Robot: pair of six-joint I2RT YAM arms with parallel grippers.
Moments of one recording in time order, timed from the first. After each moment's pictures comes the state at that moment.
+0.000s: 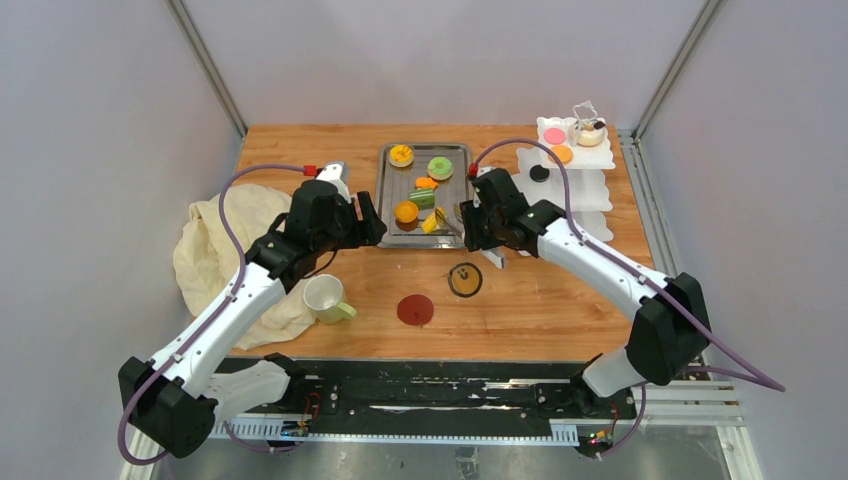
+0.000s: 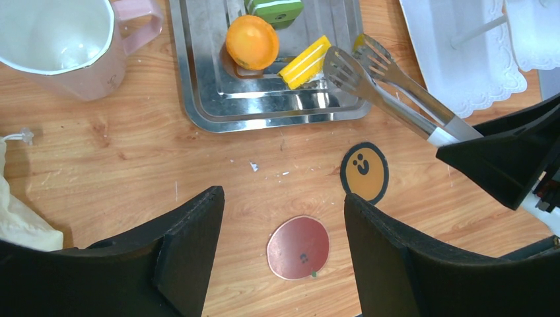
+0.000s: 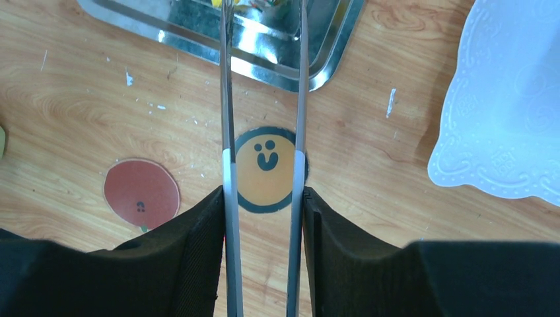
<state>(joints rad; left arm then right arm) -0.48 1.06 0.97 -0.45 -0.05 -0.48 0.66 1.48 1.20 -0.60 0.10 0.28</state>
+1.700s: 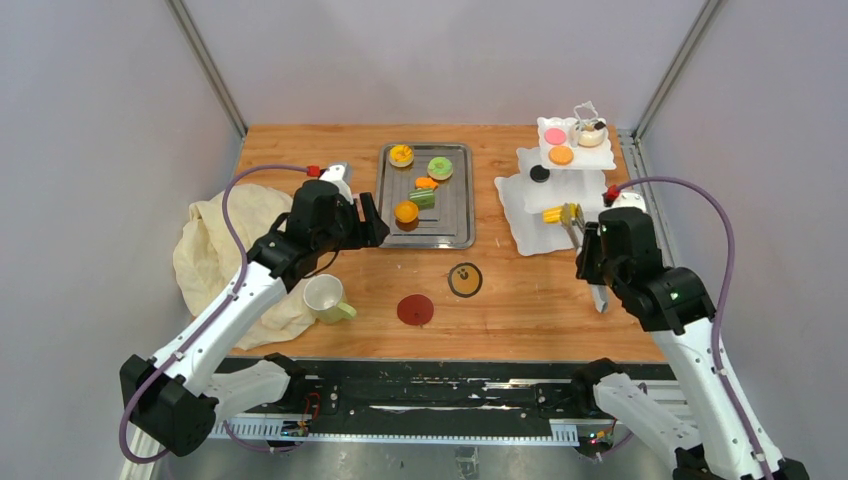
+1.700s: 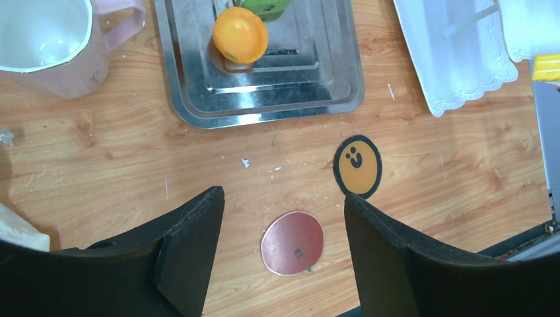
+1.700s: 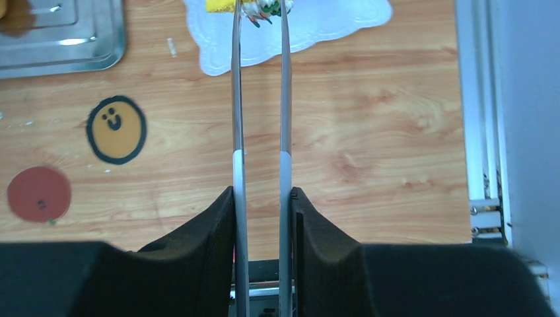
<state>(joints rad) -0.48 1.07 0.96 -0.44 -0.01 -0.48 0.41 0.81 1.12 -1.05 0.33 0.30</state>
